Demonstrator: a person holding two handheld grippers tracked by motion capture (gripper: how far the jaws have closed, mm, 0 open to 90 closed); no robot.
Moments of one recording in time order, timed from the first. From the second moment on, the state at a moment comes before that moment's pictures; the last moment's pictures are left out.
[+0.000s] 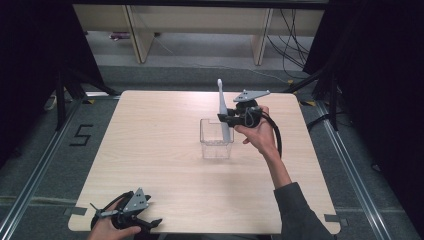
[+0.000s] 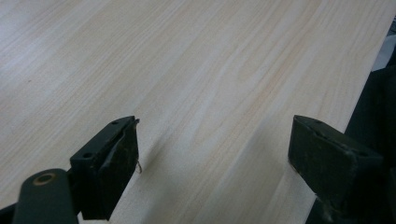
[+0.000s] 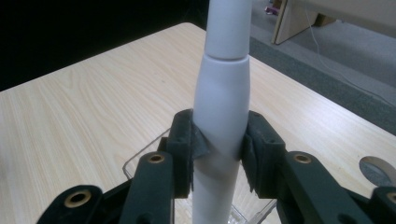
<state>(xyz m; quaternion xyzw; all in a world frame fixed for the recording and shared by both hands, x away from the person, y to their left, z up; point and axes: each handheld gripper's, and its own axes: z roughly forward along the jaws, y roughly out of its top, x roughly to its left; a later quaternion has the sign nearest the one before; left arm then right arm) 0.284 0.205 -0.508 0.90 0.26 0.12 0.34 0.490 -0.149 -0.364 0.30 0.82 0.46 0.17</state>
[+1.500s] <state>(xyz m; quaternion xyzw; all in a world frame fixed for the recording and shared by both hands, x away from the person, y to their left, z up) 0.284 0.206 -0.507 0.90 0.25 0.12 0.33 0.508 -0.126 -0.410 0.31 0.88 0.35 0.12</state>
